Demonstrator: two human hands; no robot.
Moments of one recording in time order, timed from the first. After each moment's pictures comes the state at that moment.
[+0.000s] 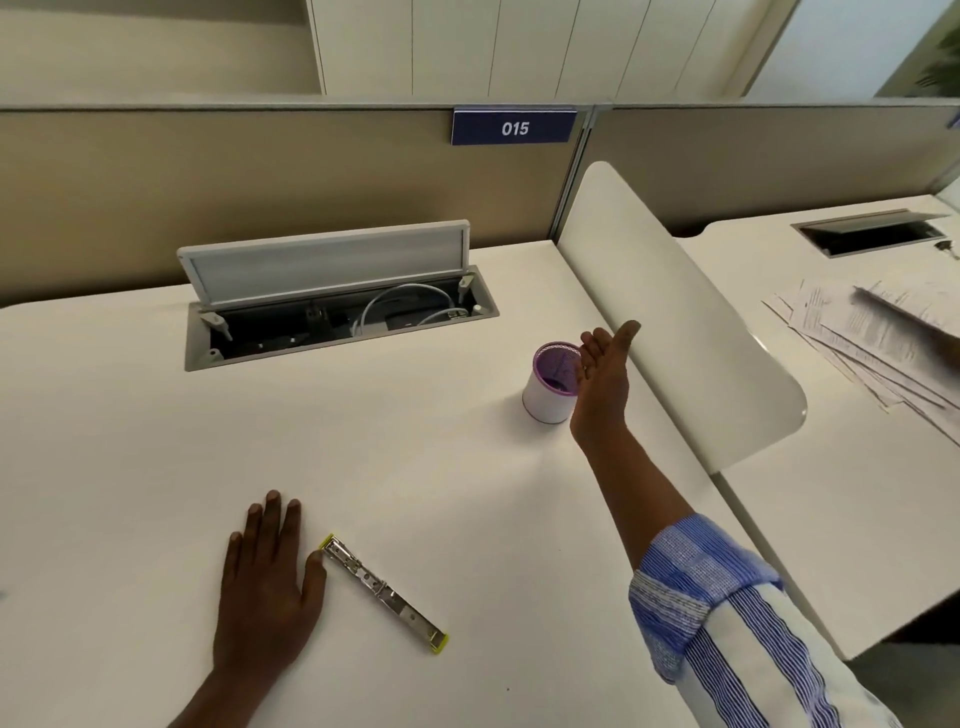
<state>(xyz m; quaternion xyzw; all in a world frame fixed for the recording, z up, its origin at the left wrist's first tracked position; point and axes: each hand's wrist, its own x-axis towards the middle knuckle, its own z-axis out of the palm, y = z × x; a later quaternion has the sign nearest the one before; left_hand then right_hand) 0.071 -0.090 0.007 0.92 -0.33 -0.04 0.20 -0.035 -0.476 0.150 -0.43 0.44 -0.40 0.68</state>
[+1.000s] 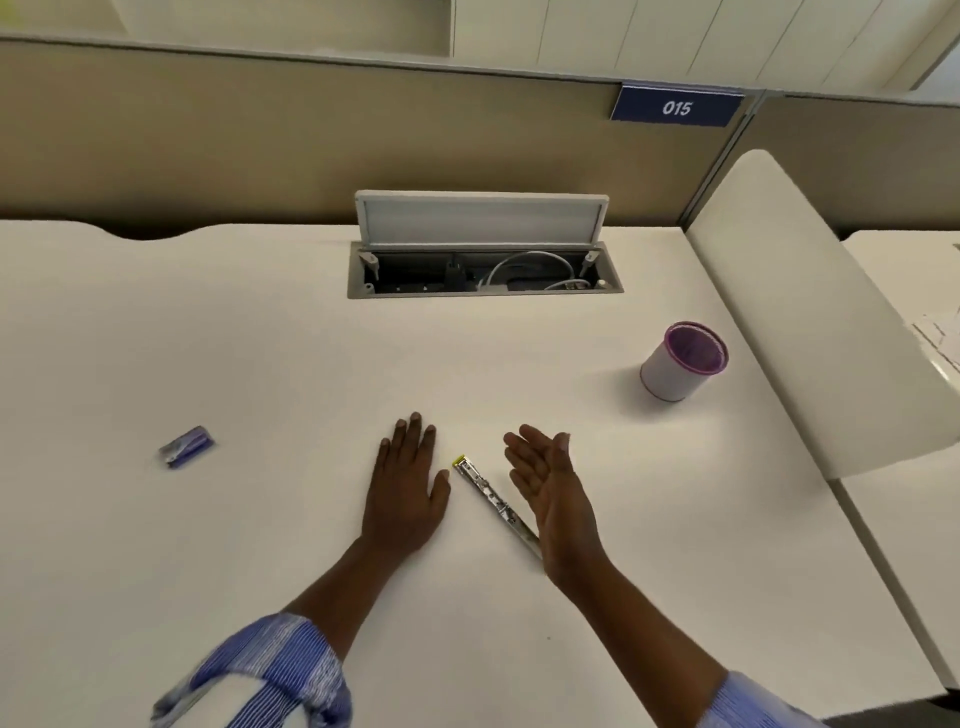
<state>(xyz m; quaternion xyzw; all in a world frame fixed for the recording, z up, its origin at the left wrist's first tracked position) 0.074 -0.078 0.017 0.90 -0.35 -0.08 0.24 -0.054 -0.216 0.118 -0.53 0.32 -0.12 0.77</state>
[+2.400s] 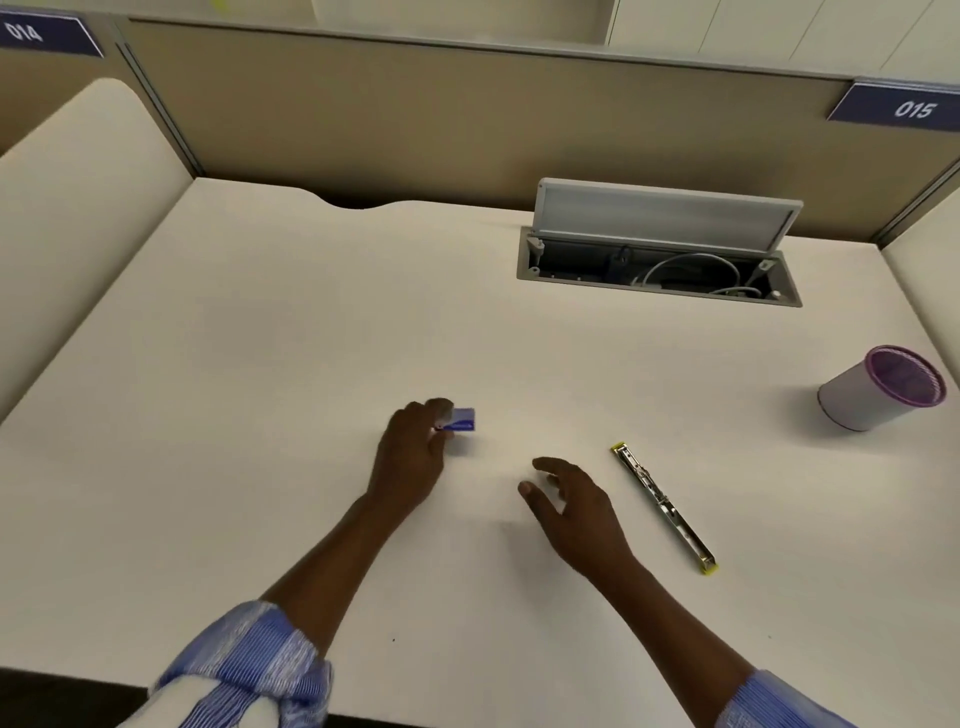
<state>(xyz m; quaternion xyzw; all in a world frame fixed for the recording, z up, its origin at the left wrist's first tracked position) 0.135 0.095 0.066 0.91 -0.21 0.00 0.36 -0.010 -0.090 0.077 -0.87 0.23 0.01 0.44</state>
